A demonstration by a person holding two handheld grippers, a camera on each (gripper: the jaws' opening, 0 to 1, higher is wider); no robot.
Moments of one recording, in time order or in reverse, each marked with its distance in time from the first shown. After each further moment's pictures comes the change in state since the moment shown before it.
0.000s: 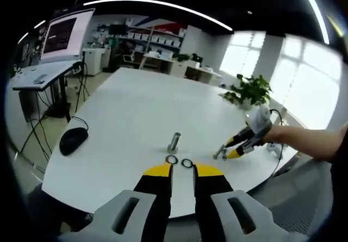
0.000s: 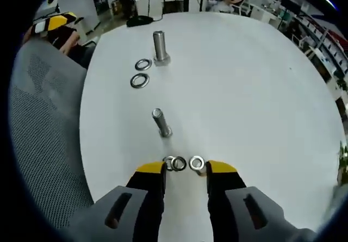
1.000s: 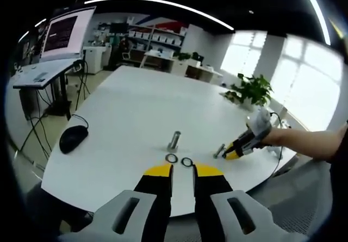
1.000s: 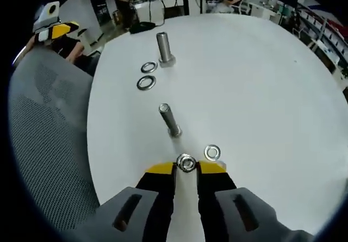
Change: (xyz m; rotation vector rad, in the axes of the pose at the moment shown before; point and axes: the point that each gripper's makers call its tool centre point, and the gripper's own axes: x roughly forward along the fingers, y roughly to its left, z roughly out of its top) left arm 0.001 -0.001 -0.002 -0.008 0.010 0.002; right arm 0.006 0.013 -0.002 0.062 -0.050 0.083
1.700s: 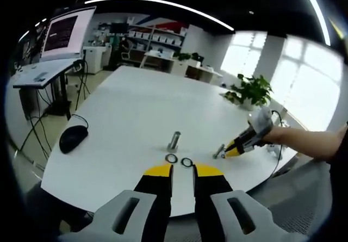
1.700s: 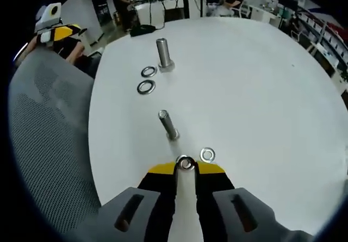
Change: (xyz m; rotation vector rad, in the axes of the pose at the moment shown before) left arm 0.000 0.000 0.000 -0.003 -0.002 0.000; right arm -0.010 -0.003 0.008 -0.013 -0.021 -0.010
